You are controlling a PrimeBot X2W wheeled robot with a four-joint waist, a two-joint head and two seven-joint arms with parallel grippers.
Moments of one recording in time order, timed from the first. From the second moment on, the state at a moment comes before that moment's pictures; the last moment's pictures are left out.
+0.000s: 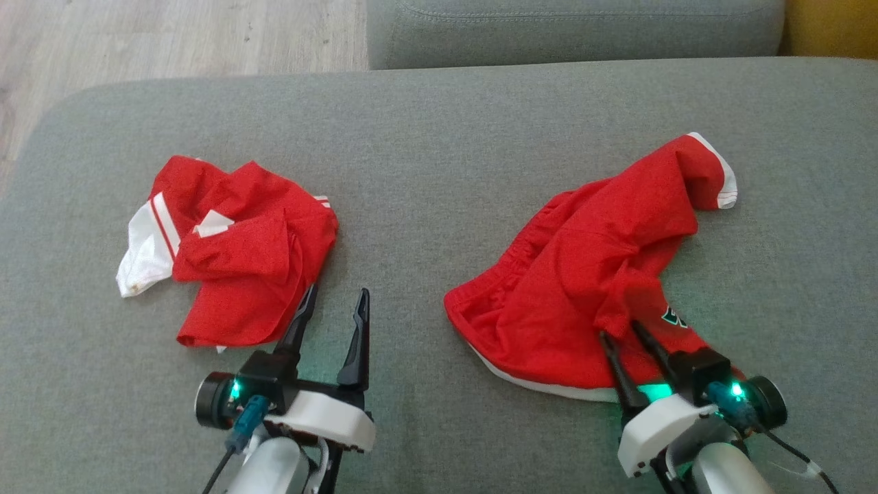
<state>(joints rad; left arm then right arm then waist) -0.20 0.08 -0.43 0.41 -0.32 0.06 -0.25 -0.11 -0.06 0.16 0.53 -0.02 0.13 -0.17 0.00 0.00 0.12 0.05</state>
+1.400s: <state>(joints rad) -0.22 0.07 -0.42 0.42 -0.31 0.05 -0.25 -0.37 -0.14 -0.30 0.61 0.17 0.13 0.02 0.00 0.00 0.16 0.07</state>
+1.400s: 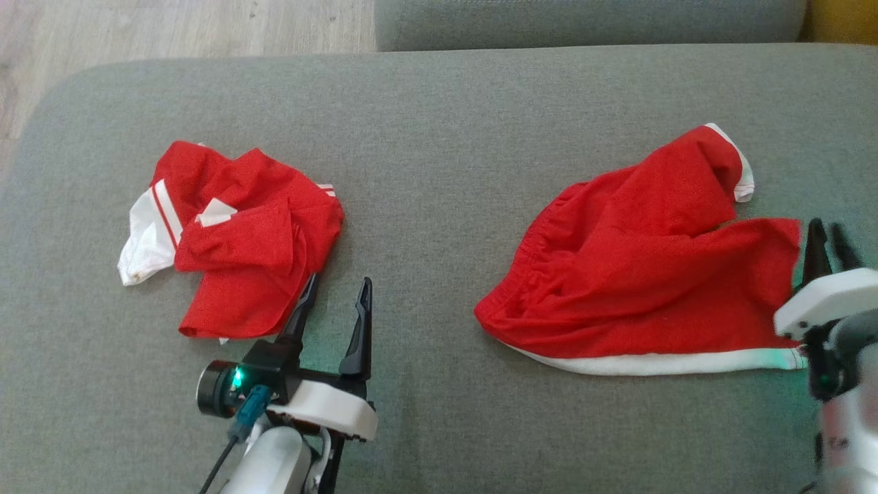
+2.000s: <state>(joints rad) -0.21 0.07 -0.41 0.41 -0.31 0.05 -0.25 -0.26 -0.06 -0.19 0.49 0.10 0.13 -0.21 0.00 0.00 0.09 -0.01</state>
